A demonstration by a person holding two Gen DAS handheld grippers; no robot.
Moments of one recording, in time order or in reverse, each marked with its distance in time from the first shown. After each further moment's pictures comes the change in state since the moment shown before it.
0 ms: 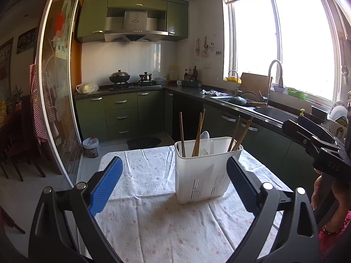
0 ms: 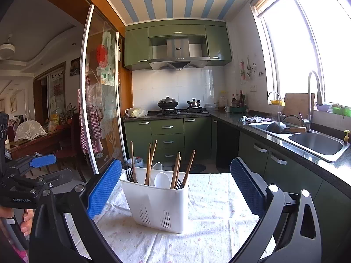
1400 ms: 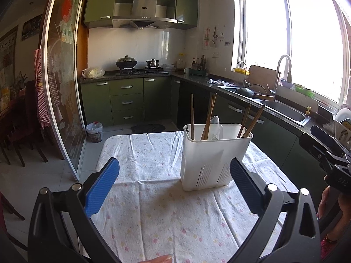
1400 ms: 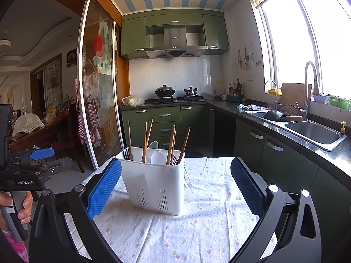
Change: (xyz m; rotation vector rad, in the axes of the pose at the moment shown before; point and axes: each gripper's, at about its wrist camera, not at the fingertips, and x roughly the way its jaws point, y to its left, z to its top) left arm 0.007 0.011 -0.013 -0.048 0.077 0.026; right arm 0.000 -0.005 -0.010 -0.001 0.074 -0.002
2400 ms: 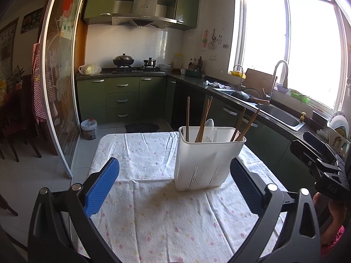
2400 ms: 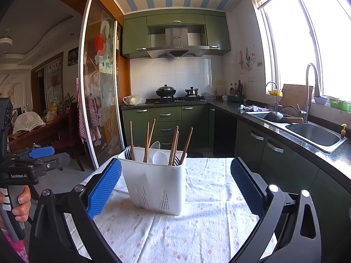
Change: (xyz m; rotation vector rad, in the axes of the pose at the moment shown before) left arm -0.005 0.003 0.004 -0.036 0.005 -0.045; right arm 0.001 0.001 0.000 -0.004 0.001 0.002
